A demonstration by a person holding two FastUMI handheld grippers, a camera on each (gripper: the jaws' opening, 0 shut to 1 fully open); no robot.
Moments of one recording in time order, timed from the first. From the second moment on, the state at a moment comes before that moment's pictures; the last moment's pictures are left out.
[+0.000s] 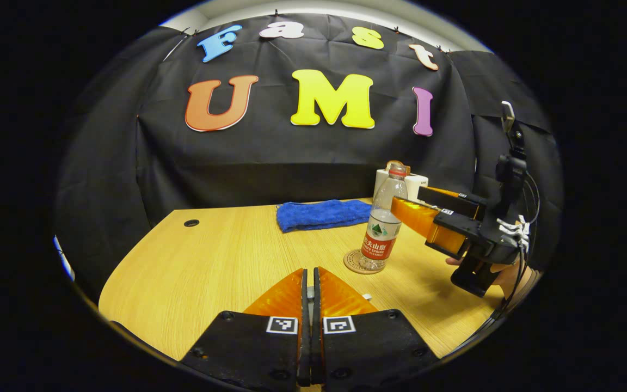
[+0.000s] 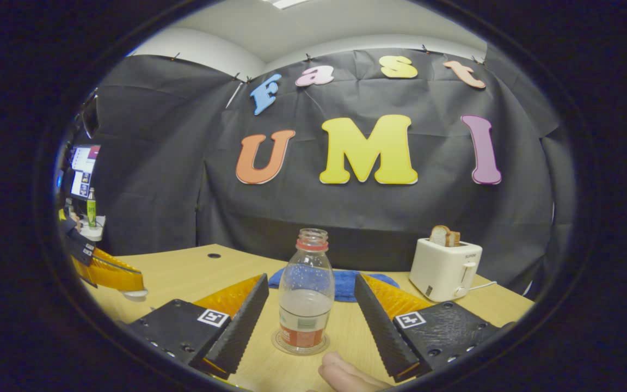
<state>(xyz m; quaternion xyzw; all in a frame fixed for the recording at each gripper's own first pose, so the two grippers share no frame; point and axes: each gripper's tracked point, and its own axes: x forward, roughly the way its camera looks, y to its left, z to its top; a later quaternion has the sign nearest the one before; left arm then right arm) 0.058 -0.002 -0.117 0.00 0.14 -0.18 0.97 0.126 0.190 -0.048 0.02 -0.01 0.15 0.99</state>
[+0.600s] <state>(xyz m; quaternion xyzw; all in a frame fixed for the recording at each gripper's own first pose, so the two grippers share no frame) 0.074 -0.040 -0.138 -0.03 0.10 -0.19 0.98 0.086 0.124 -0.047 0.05 -0.05 0.11 0.99</state>
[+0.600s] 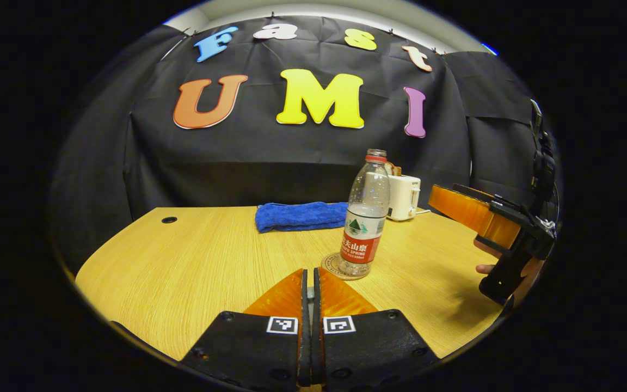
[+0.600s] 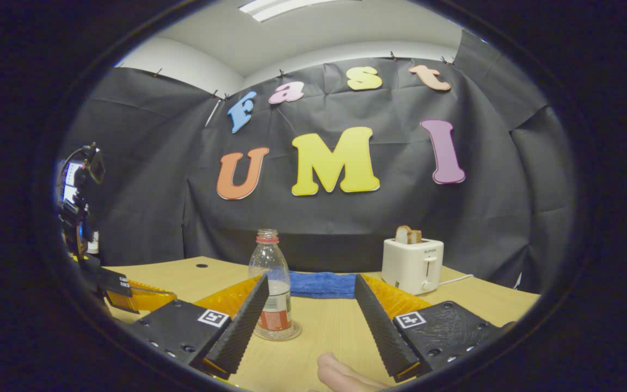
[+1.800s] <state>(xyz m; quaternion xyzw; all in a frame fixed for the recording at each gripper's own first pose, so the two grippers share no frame) 0.080 -0.028 -0.151 0.00 0.07 -0.06 1.00 0.064 0.092 -0.048 0.06 -0.07 0.10 0.99</state>
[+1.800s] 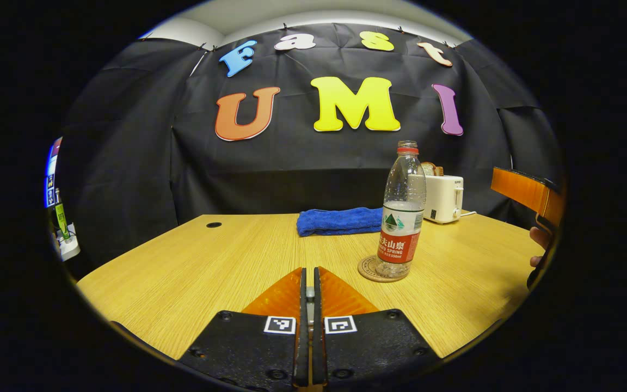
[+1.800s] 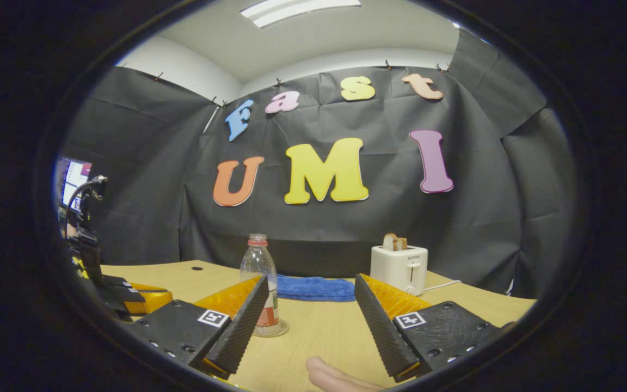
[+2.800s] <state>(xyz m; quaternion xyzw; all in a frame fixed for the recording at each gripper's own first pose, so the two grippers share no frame) 0.048 -0.057 -0.069 -0.03 0.07 -0.07 0.99 0.005 0.029 0.017 0.01 -0.04 0.00 1.00</state>
